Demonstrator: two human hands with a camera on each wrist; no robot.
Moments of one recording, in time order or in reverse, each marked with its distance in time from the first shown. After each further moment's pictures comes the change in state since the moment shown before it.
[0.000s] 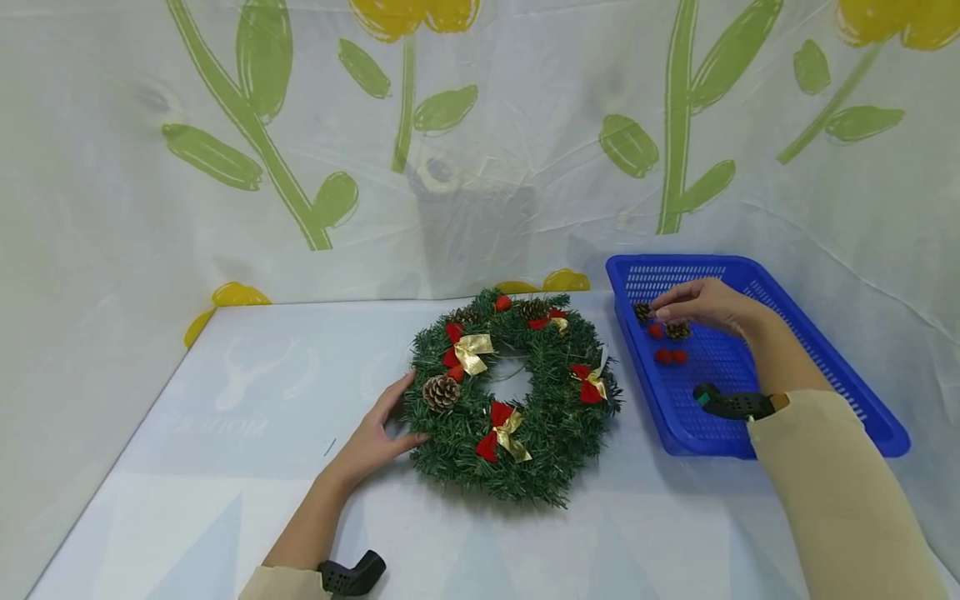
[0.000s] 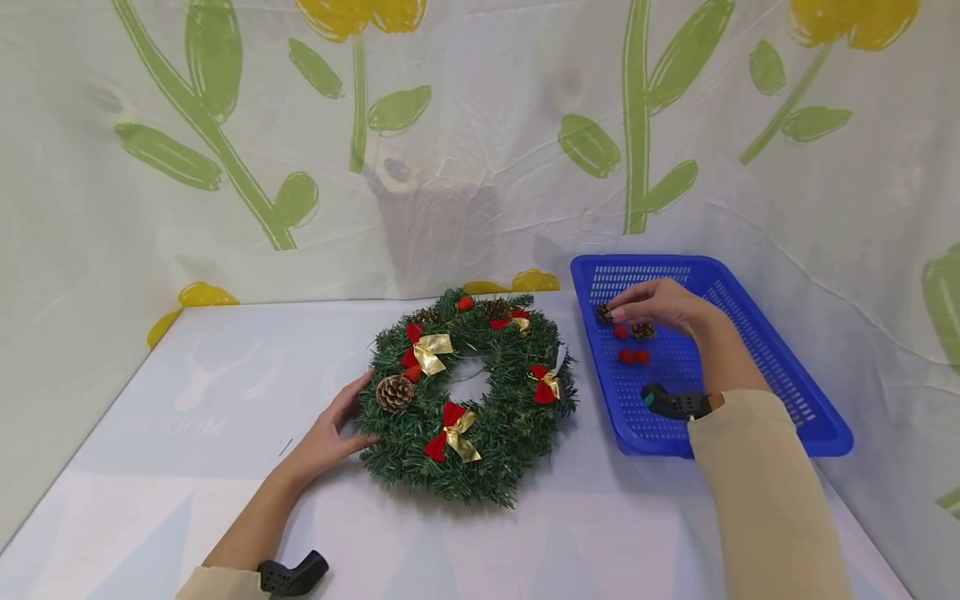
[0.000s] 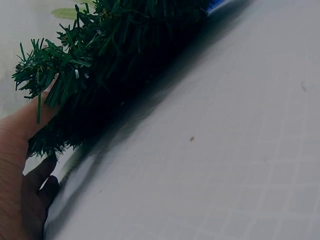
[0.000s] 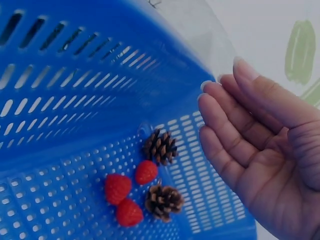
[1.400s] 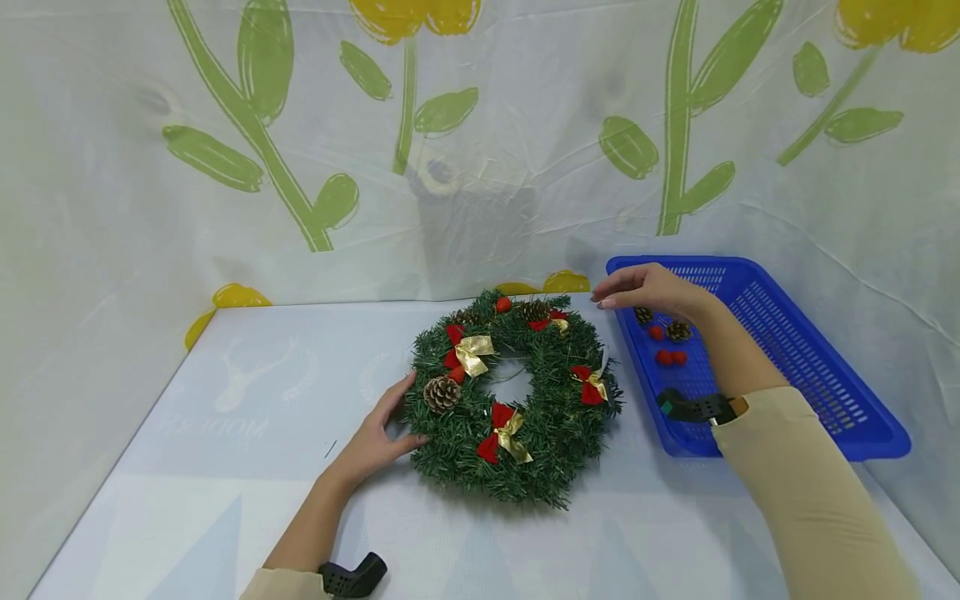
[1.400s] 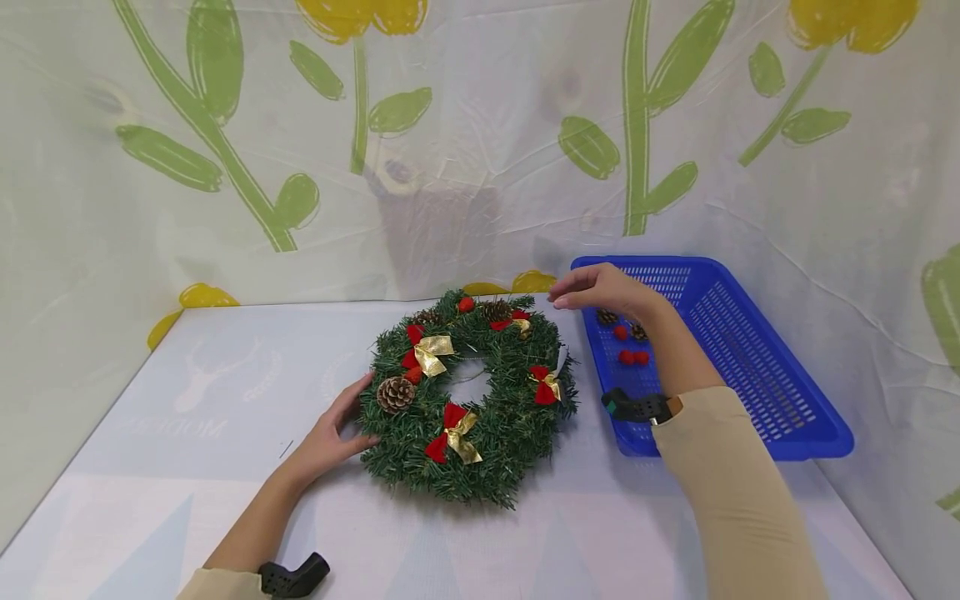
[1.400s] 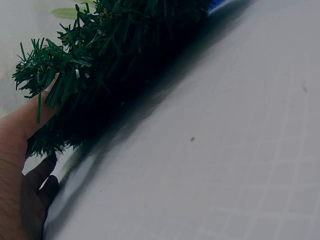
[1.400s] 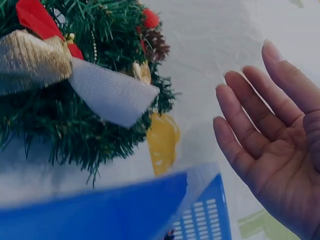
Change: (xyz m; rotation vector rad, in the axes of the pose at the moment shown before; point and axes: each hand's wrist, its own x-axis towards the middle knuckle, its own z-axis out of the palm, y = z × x) left_hand 0.000 0.000 -0.001 -0.011 -0.005 0.019; right_hand 0.029 -0.061 0.045 -0.002 -0.078 -0.186
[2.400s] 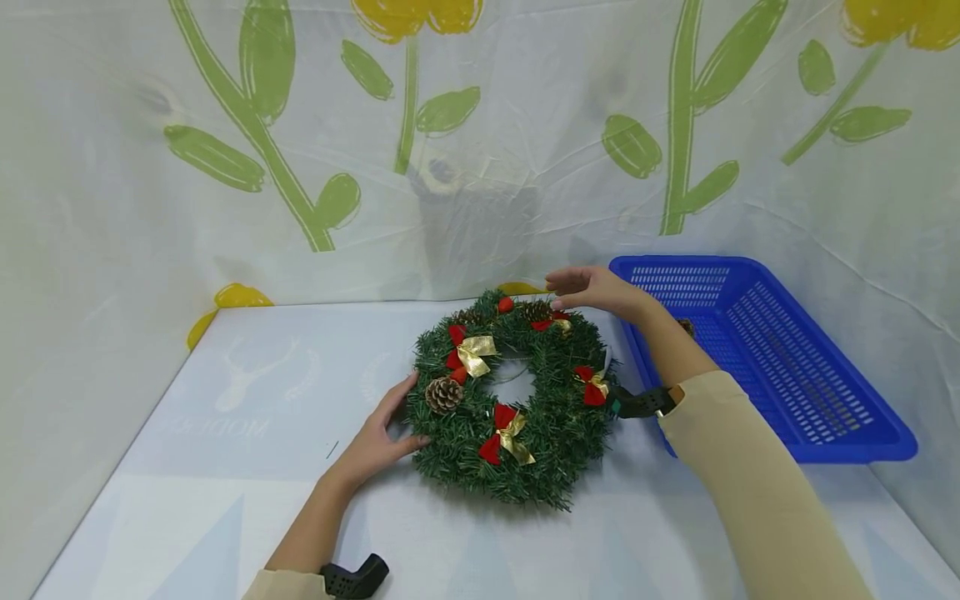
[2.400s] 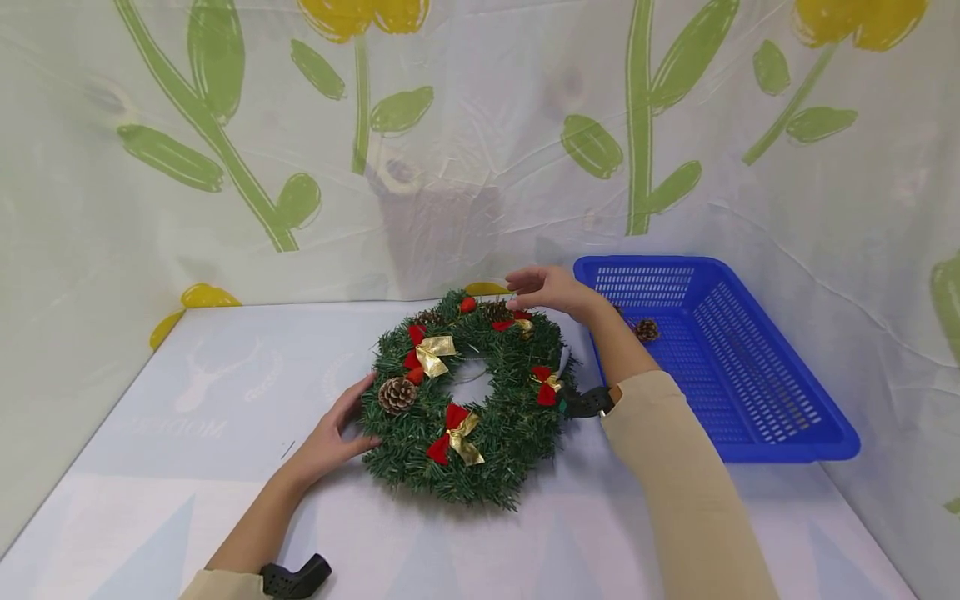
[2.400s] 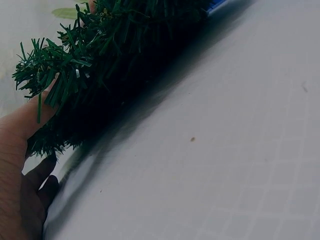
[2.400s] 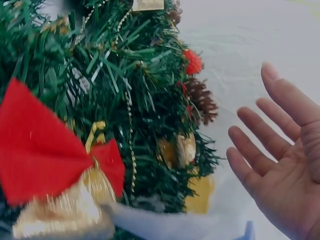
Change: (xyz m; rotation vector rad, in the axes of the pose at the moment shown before) left_hand 0.001 -0.001 0.000 0.015 0.002 0.004; right_hand 0.053 -0.006 0.042 0.021 -0.021 -0.042
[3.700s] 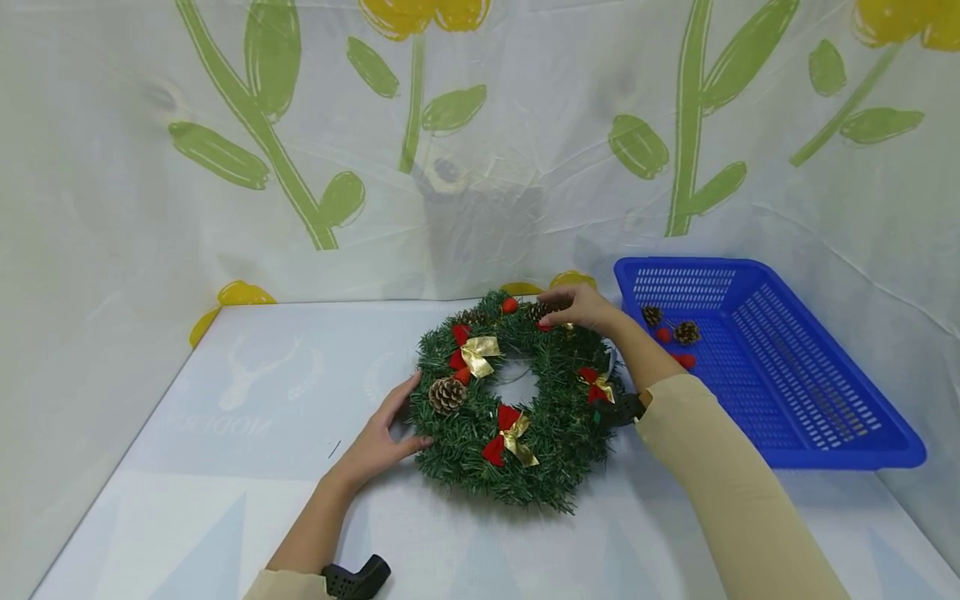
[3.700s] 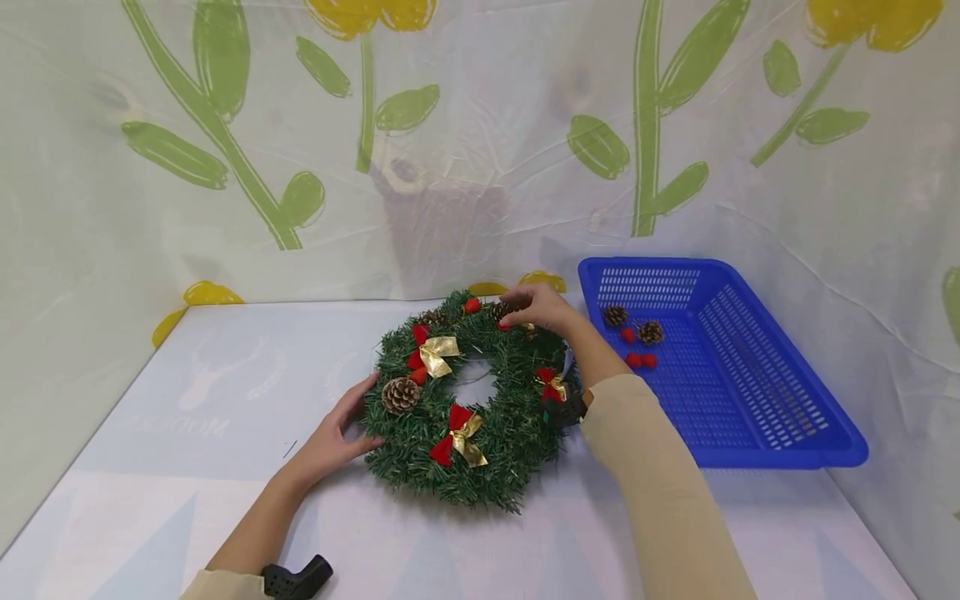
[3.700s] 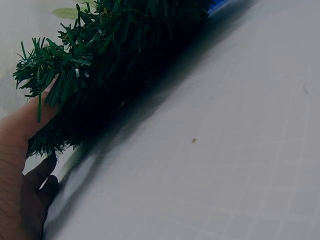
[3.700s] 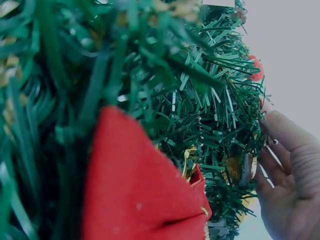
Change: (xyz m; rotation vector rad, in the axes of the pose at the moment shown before) left_hand 0.000 0.000 -0.001 -0.005 0.001 -0.014; right_hand 0.029 0.029 0.030 -0.074 0.104 0.036
